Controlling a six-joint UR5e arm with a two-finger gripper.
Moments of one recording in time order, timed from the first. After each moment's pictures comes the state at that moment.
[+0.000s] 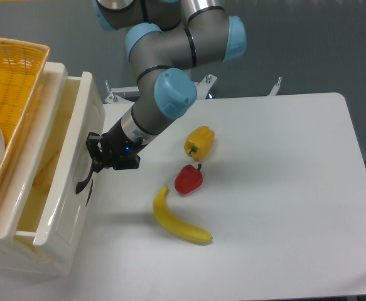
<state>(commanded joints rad) 2.31 -1.80 -1.70 -1.31 0.90 0.48</state>
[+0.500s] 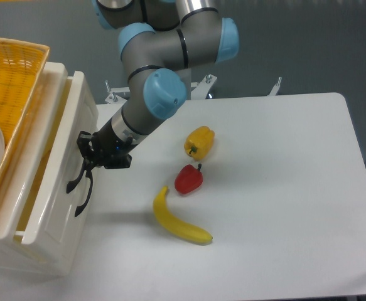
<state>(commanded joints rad) 2.26 -1.81 -1.70 -1.25 0.90 0.44</state>
